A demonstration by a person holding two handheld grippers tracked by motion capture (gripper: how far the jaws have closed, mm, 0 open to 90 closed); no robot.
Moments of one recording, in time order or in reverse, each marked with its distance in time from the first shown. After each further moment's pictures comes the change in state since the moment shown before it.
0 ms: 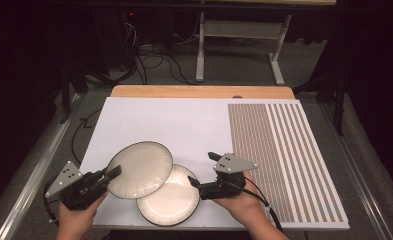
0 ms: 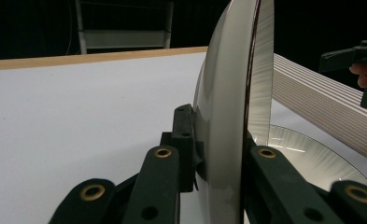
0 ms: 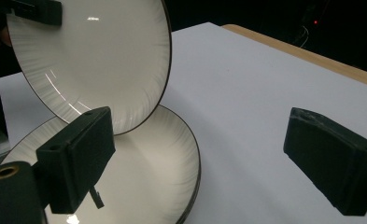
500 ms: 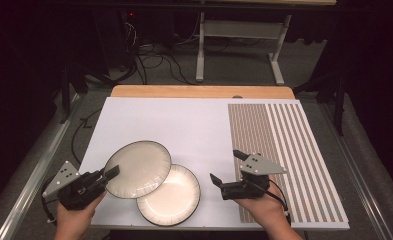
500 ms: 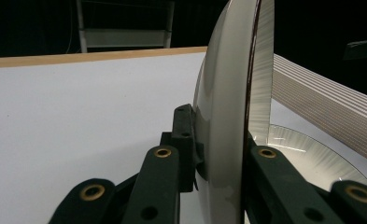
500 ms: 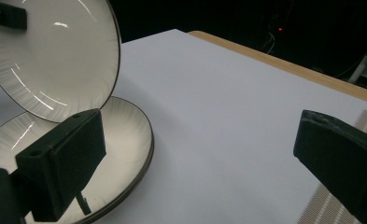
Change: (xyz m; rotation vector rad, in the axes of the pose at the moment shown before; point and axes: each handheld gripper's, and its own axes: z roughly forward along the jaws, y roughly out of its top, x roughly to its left) left arm 0.003 0.000 -0.003 0.000 0.001 -0.006; right arm -0.025 -0.012 -0.042 -0.037 -0.100 0.023
